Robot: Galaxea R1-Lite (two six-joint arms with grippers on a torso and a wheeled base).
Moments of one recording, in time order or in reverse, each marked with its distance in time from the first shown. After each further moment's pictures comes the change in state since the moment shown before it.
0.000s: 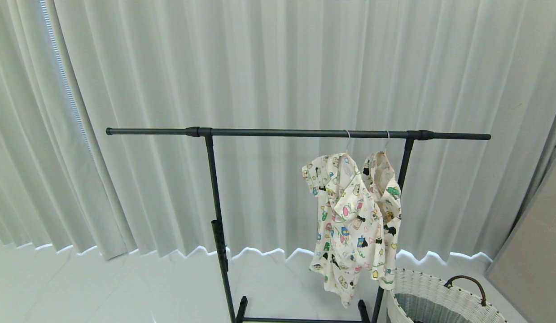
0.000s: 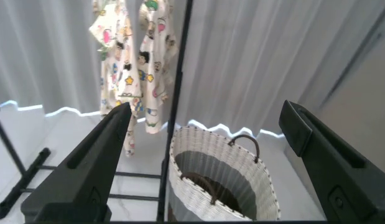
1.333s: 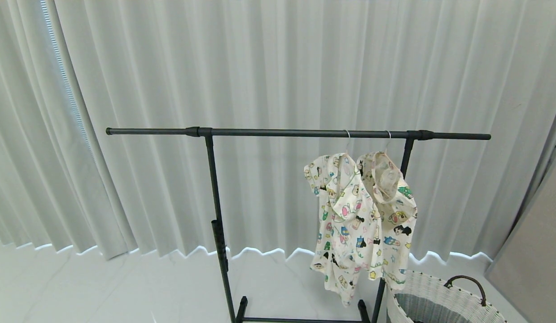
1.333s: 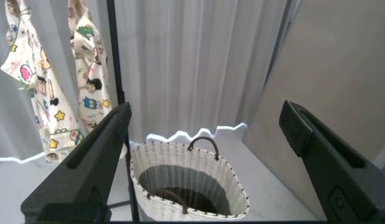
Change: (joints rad) left arm 0.000 0.000 0.003 -0.007 -0.013 0.062; right arm -0.038 0.009 0.000 -0.096 -0.297 0.046
